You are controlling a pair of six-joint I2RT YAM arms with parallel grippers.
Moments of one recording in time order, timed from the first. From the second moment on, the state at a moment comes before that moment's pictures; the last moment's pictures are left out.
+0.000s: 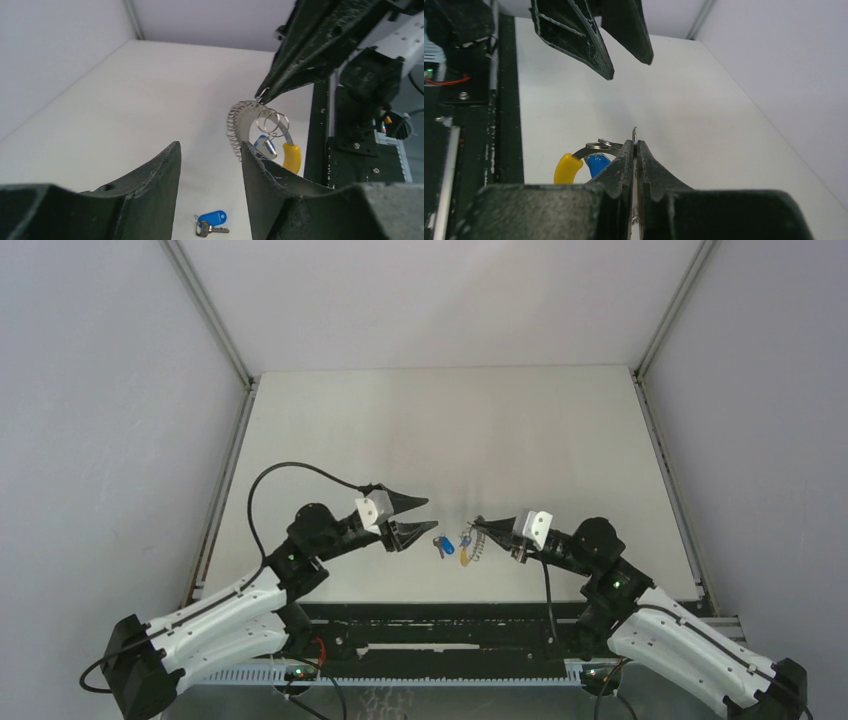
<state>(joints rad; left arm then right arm) -0.82 0.81 0.46 0.41 0.34 0.03 0.78 0.52 0.35 0.18 -0.39 -0.31</state>
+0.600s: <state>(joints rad) -0.82 0.84 0.44 0.57 0.65 0.15 0.78 0.72 0.50 0.15 -0.66 -0.30</state>
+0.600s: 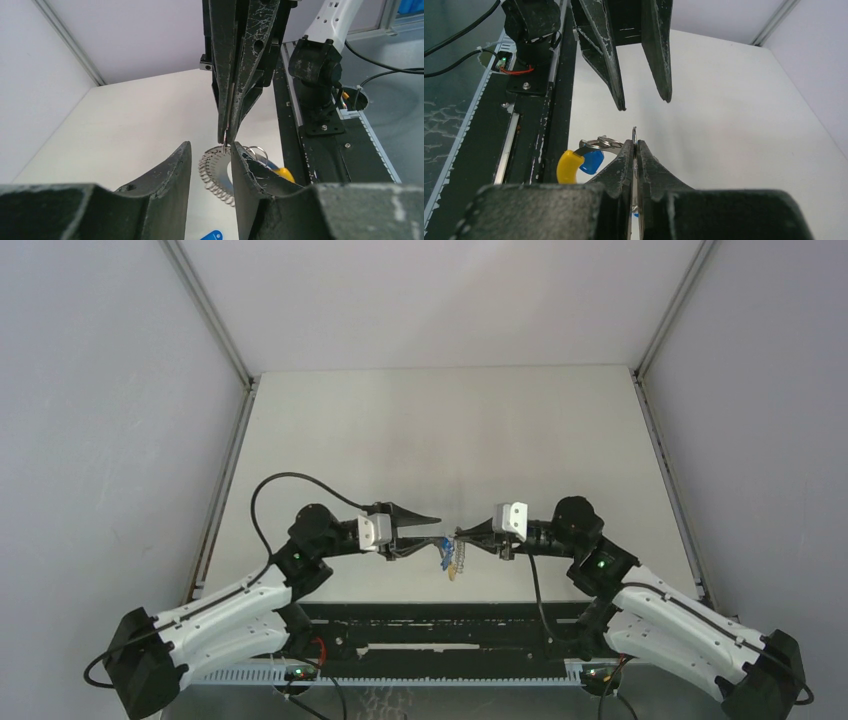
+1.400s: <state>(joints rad) -0.82 0.90 0.44 0.51 0.69 0.18 0.80 0.80 0.54 0.17 -0.68 -0.30</state>
